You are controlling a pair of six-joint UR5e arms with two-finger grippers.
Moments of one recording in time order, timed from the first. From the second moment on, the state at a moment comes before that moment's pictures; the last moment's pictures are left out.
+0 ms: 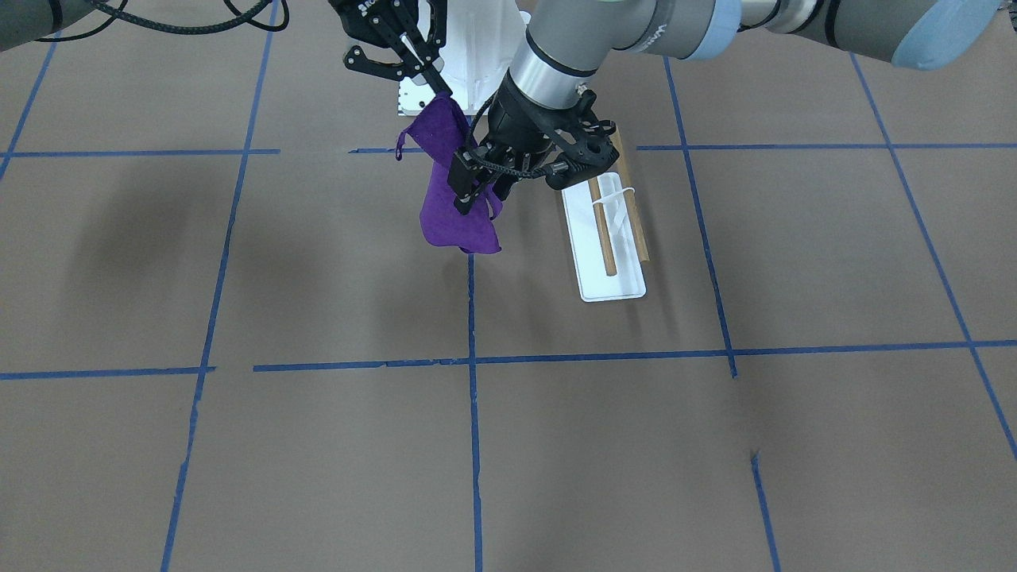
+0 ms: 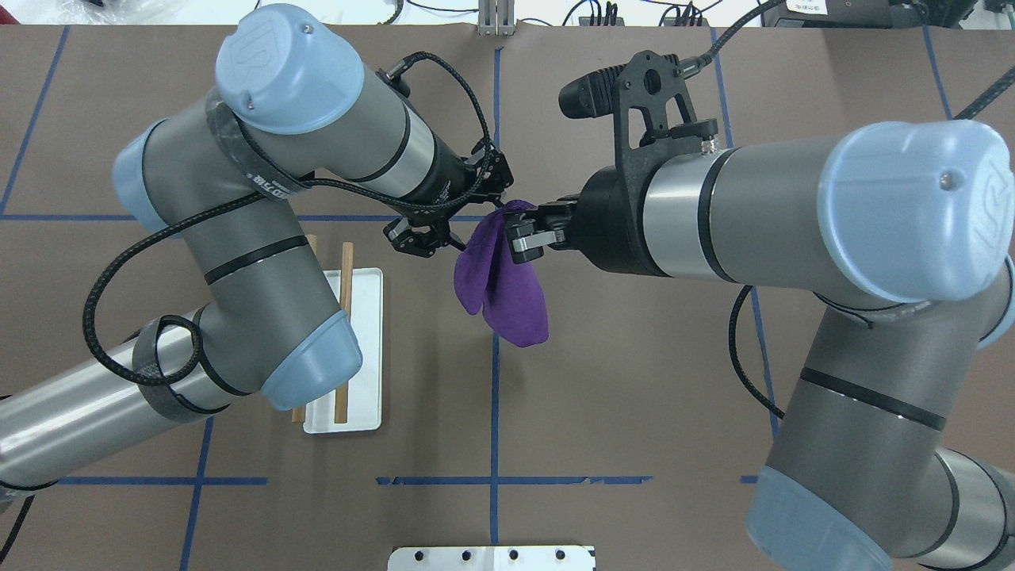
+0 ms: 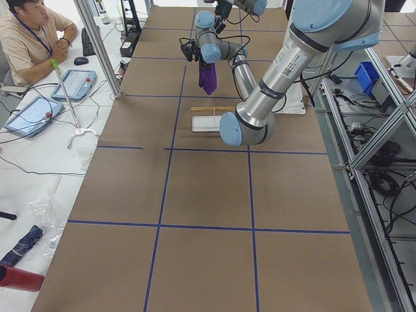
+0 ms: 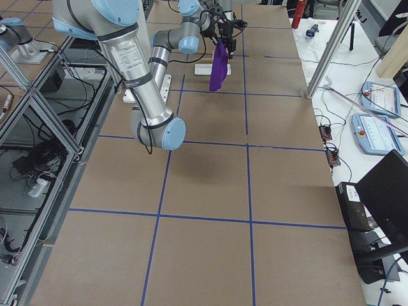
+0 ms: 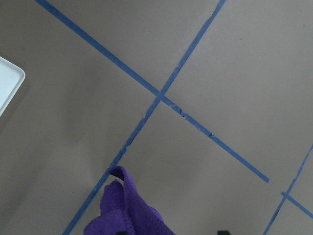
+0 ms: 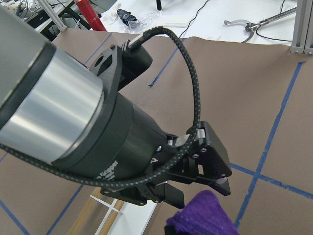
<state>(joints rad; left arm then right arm) -0.65 -2.35 -1.78 -1.71 -2.02 -1.88 0.54 -1.00 2.20 -1.36 1.72 0.92</state>
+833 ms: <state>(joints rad) -0.65 -2.34 -1.79 -1.71 -2.01 -1.88 0.54 -1.00 2.19 -1.36 1.72 0.90</state>
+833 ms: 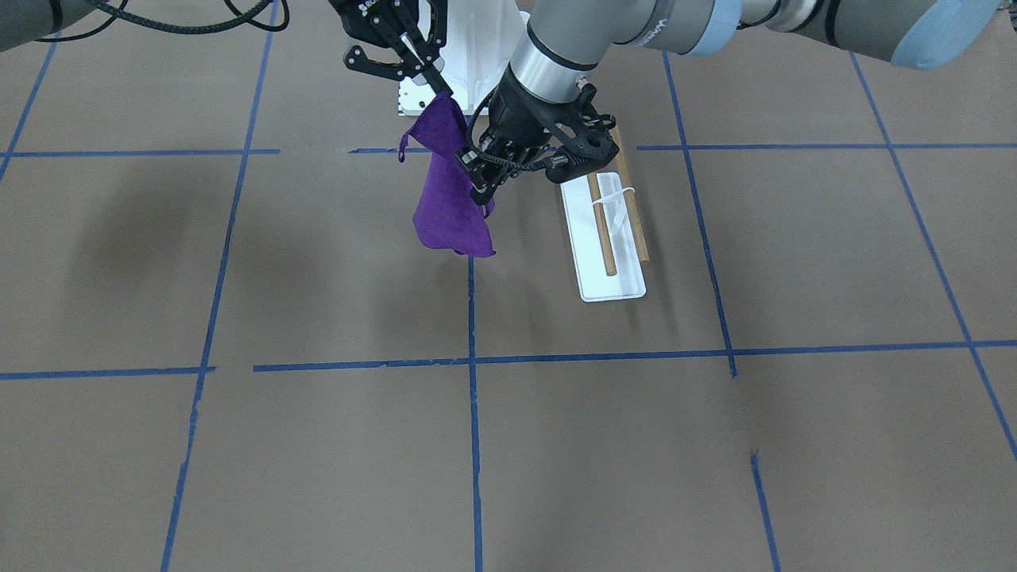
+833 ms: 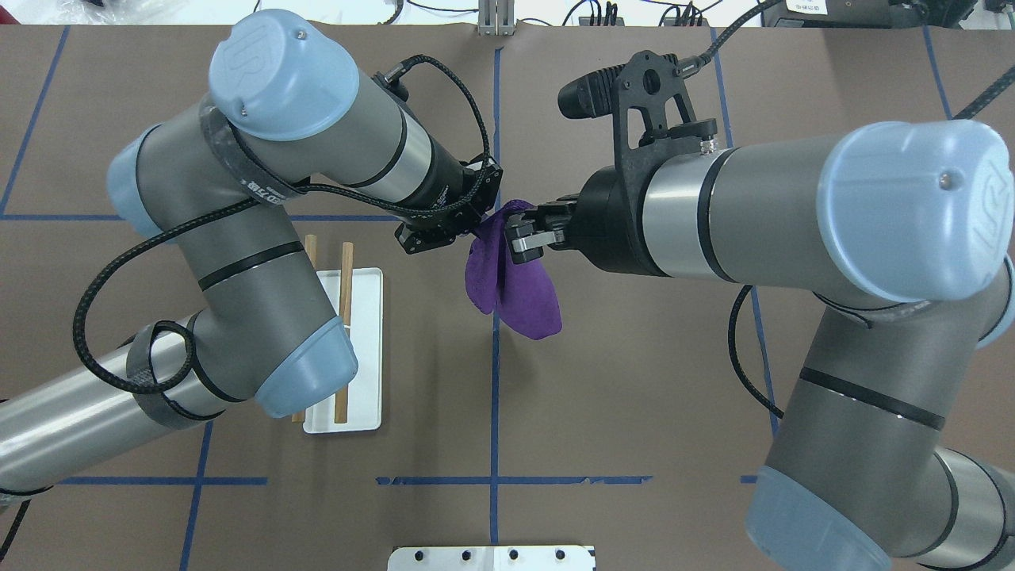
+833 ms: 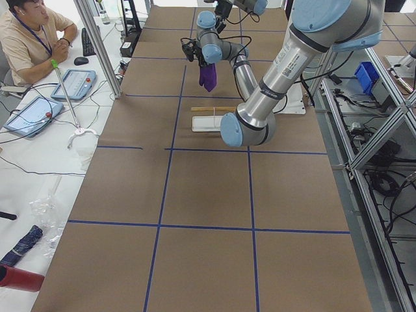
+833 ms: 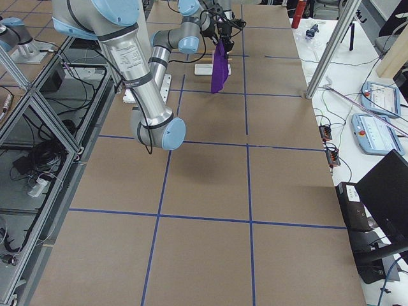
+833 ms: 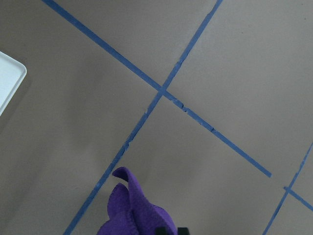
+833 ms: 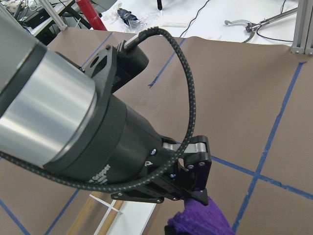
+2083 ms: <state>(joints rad) -0.74 -2.06 -2.01 -1.70 -2.02 -1.42 0.85 -1.17 2.03 -1.46 2.10 0.59</state>
